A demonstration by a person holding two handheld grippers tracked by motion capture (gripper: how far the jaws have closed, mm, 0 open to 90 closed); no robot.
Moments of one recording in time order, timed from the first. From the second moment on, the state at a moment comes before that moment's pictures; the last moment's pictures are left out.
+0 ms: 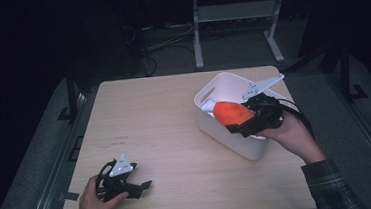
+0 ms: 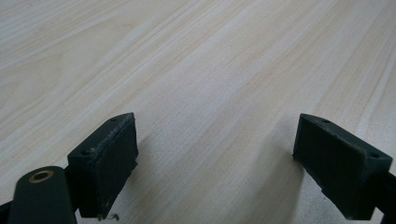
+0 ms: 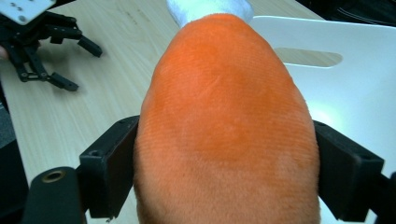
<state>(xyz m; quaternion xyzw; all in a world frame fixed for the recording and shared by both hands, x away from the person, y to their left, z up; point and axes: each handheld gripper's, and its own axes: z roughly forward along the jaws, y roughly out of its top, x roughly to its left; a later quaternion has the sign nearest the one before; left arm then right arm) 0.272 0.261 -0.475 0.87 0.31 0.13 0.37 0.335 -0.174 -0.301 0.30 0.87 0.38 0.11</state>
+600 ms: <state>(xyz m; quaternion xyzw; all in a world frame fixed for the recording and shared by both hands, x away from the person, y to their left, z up) 0.272 0.261 -0.475 0.87 0.31 0.13 0.37 0.360 -0.178 -0.311 0.32 0.87 0.35 0.12</state>
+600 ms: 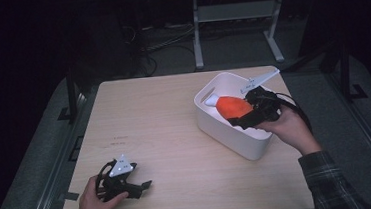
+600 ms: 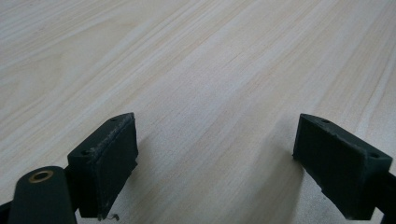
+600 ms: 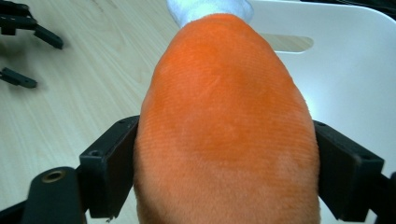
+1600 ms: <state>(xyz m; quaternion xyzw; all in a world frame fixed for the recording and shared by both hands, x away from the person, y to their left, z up) 0.272 0.261 -0.475 0.87 0.31 0.13 0.37 0.375 -0.176 -0.326 0.34 0.87 0.33 0.12</state>
